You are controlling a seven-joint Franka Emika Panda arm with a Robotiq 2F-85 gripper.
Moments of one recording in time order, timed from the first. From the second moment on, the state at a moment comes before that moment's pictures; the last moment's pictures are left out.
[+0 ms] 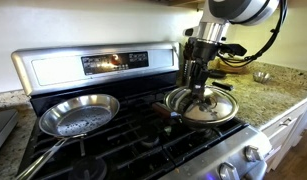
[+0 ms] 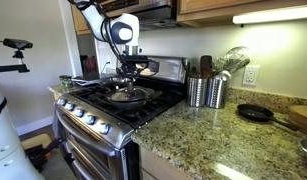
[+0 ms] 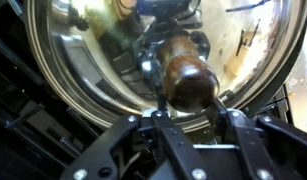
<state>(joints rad) 0.08 0.12 0.17 -2.25 0.24 2.45 -1.00</state>
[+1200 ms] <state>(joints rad) 0.07 -0.02 0.11 -2.26 0.08 2.36 -0.89</state>
